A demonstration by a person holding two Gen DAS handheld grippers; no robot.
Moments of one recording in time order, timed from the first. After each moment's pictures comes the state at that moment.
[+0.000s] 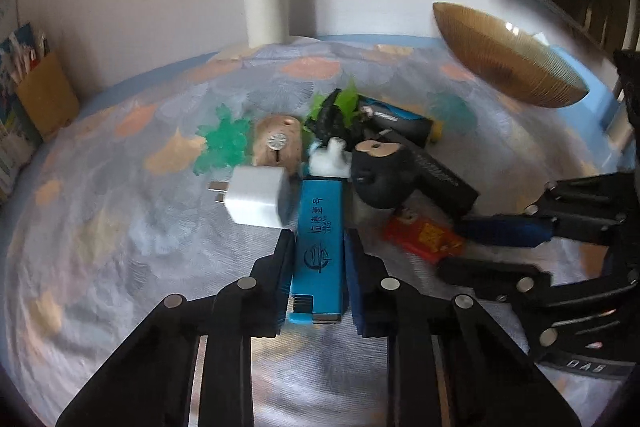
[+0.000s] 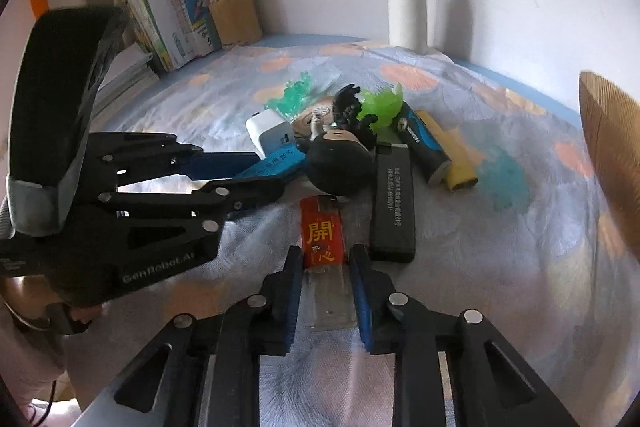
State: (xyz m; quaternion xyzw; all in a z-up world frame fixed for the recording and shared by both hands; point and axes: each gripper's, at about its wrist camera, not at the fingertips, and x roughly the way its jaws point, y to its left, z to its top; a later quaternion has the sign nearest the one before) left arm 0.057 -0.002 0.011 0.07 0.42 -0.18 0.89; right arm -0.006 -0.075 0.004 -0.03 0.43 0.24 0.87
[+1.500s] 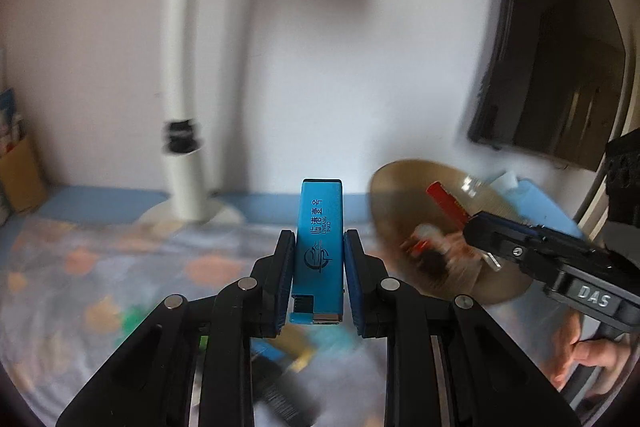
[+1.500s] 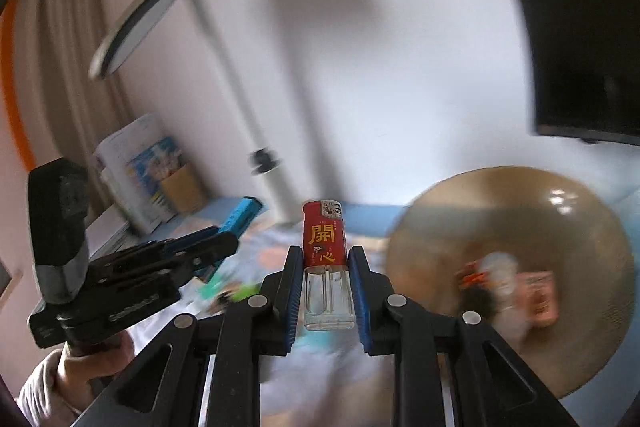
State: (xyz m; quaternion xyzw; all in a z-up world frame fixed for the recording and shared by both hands) left arm 0.103 -0.107 0.128 -0.02 0.27 -0.21 0.94; right arm 0.030 -0.261 0.118 0.12 0.28 0.16 0.94
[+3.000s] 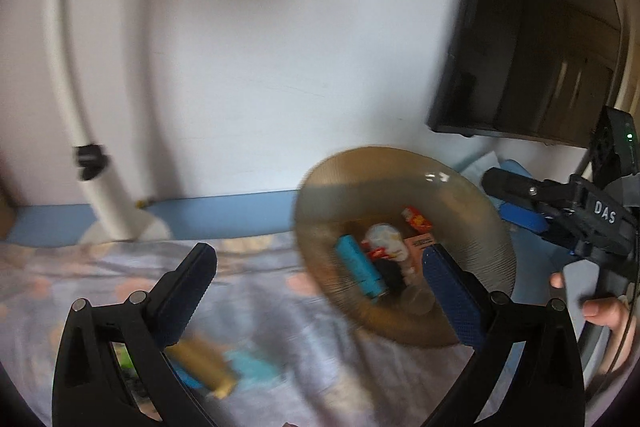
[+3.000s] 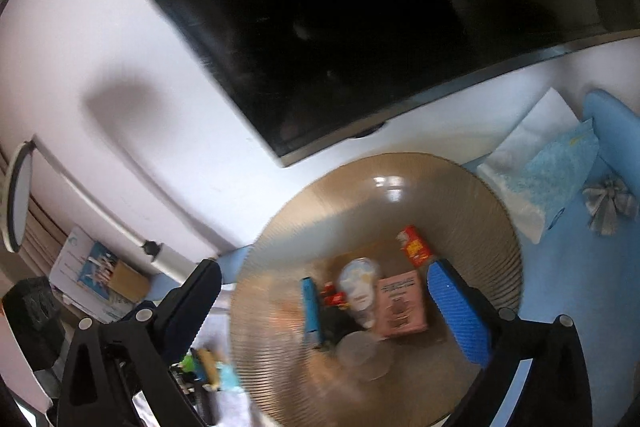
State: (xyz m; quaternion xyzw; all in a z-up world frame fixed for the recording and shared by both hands) left arm 0.115 -0.180 0.129 0.02 0.32 -0.21 0.92; right arm 0.051 -0.397 0.110 0.29 0.32 0.02 0.90
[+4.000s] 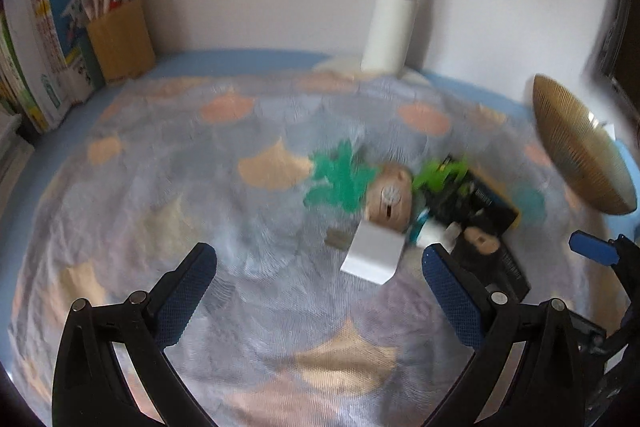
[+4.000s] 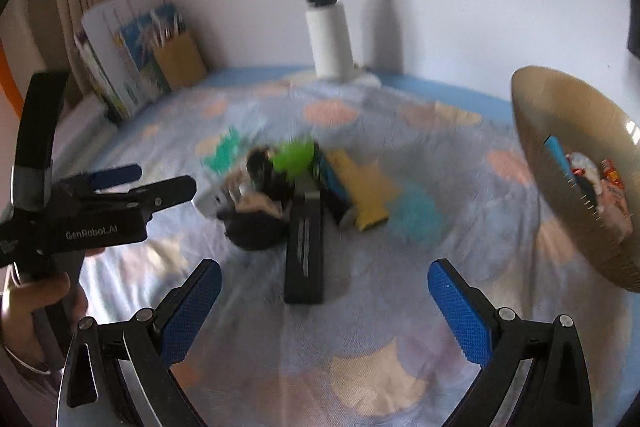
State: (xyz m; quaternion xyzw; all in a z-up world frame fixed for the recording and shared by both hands) left arm 0.085 0.047 0.035 -0.02 0.43 -0.03 0.90; right arm 0.028 -0.113 0.024 0.01 0.44 0.15 0.89
